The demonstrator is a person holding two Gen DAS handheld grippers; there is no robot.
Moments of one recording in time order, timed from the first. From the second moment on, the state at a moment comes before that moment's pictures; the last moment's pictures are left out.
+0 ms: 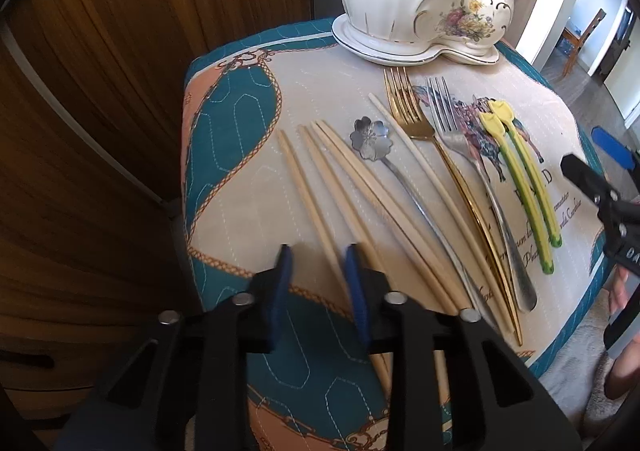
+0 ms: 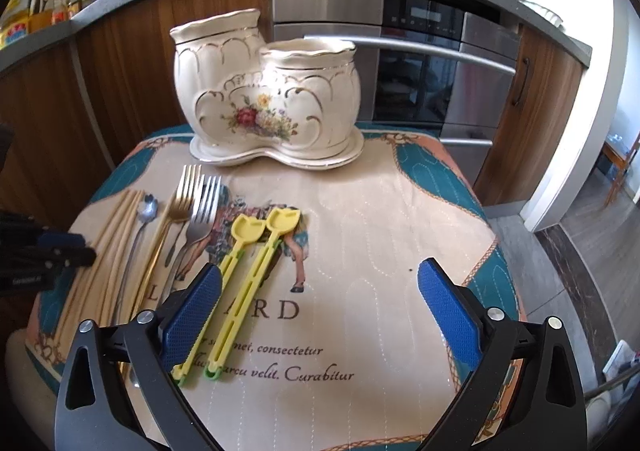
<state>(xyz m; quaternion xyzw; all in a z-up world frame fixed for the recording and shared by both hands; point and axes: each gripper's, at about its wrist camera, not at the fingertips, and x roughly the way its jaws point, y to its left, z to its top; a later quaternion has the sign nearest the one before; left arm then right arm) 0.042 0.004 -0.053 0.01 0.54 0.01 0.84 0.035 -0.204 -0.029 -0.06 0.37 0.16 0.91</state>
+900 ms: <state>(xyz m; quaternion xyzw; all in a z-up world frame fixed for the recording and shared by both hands) 0.065 0.039 -0.034 -0.04 0.46 -0.02 0.89 0.073 -0.167 -0.046 -0.05 0.49 0.20 0.85</state>
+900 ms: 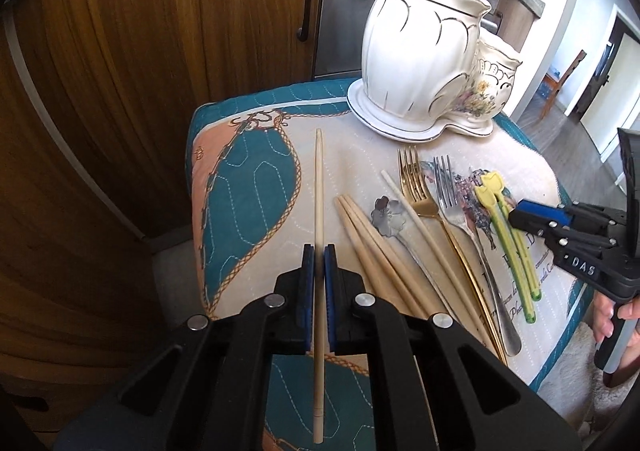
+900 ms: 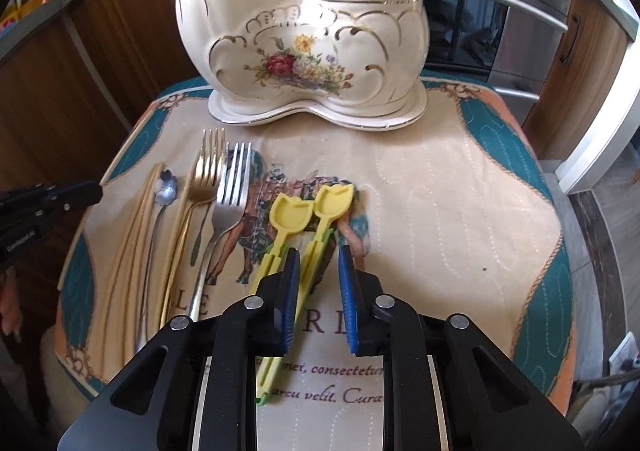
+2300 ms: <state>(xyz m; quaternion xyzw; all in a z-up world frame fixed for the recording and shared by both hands) 0.197 -0.004 0.113 -0.13 0.18 -0.11 0.97 0.198 -0.201 0.057 0.20 0.23 0.24 0.92</state>
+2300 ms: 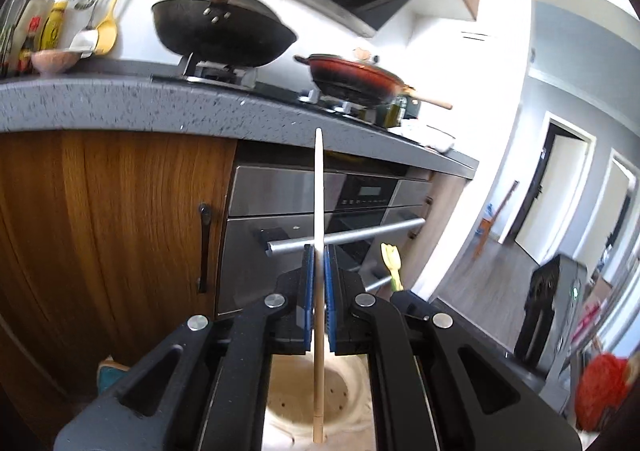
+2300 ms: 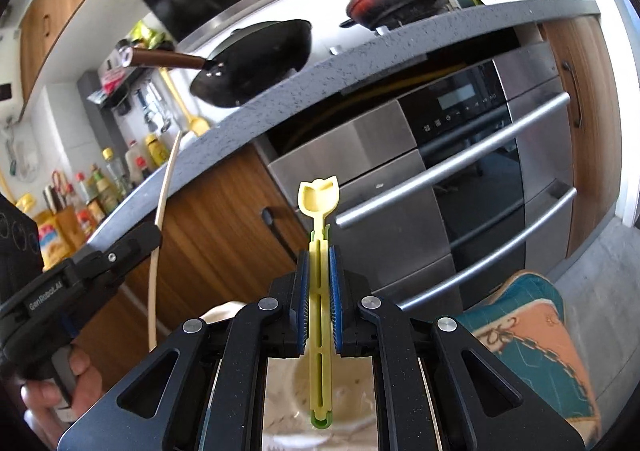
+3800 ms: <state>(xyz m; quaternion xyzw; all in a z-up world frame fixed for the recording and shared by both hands) 0.164 -0.015 0.071 -0.04 0.24 -0.05 0.97 0.155 -0.185 0.025 0.08 0.22 0.20 0.95</state>
